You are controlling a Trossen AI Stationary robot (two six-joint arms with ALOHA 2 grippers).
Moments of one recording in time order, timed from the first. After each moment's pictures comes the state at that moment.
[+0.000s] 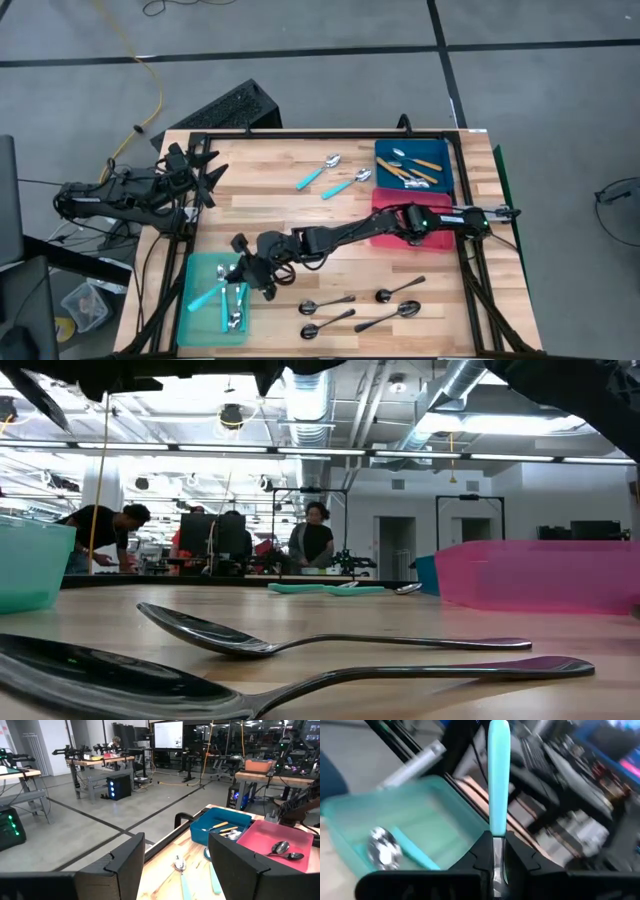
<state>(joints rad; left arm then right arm) -0.11 0.35 0.64 -0.39 -0.77 -0.08 0.19 2.55 2.30 0.04 -0.24 -0.64</state>
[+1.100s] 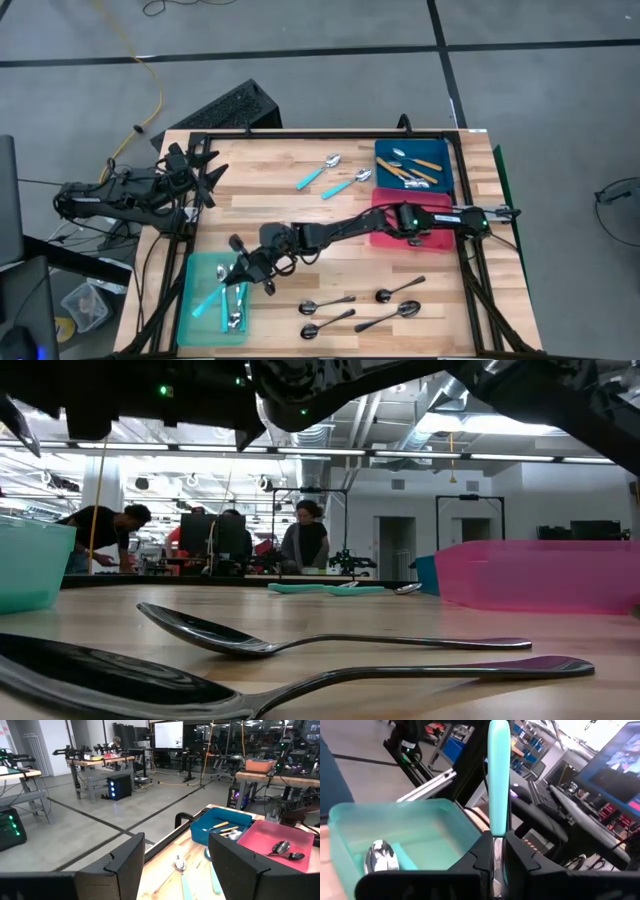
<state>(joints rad) -0.10 0.35 0.64 -0.39 -0.77 -0.07 0.15 2.64 2.28 0.30 -0.45 -0.64</state>
